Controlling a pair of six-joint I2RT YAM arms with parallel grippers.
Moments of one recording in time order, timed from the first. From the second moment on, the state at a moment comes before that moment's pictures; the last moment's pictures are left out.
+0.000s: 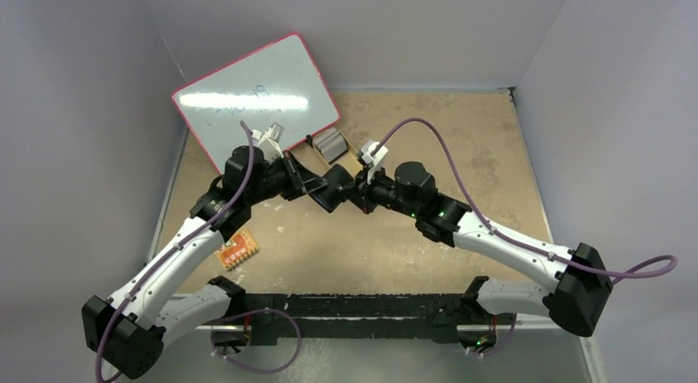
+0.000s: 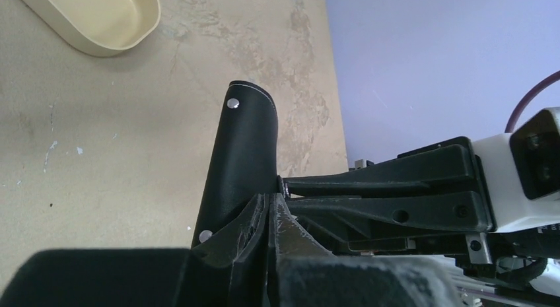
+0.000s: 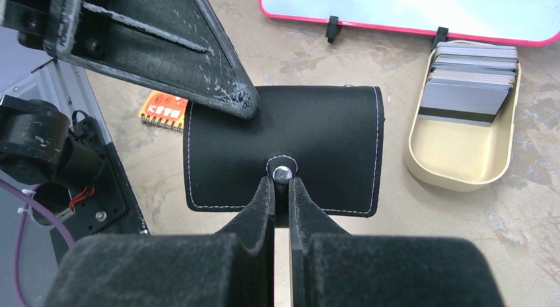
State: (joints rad) left arm -0.50 0.97 0.85 -0.26 0.33 -0.91; right arm 0.88 1.19 0.84 0.09 -0.13 0.15
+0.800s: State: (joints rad) left arm -0.50 0.98 0.94 -0.55 0.16 -0.74; right arm 0.88 1.15 0.84 0.17 -0.20 0.13
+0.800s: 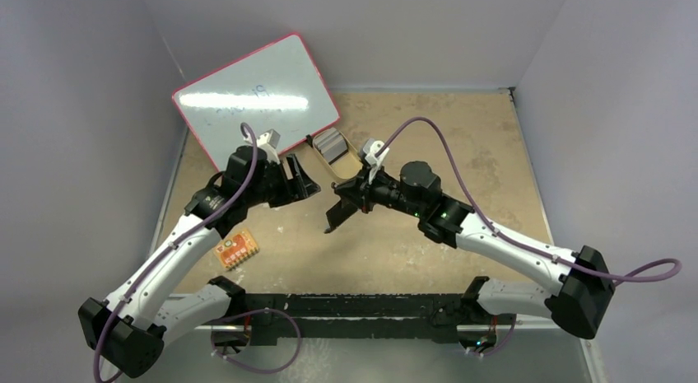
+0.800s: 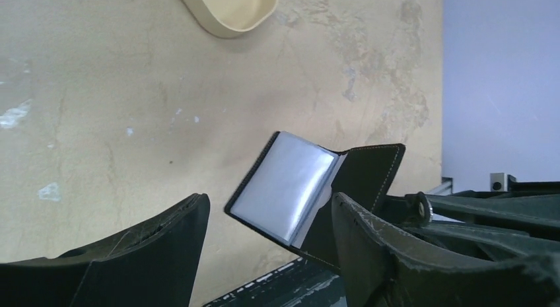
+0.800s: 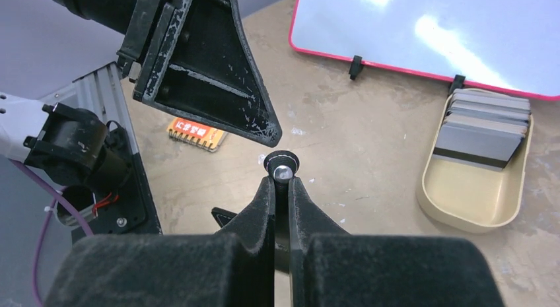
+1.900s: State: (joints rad) left arm -0.50 0.98 0.79 -0.70 -0.17 -0.89; right arm 0.88 1.53 0.71 0.40 -0.38 0.17
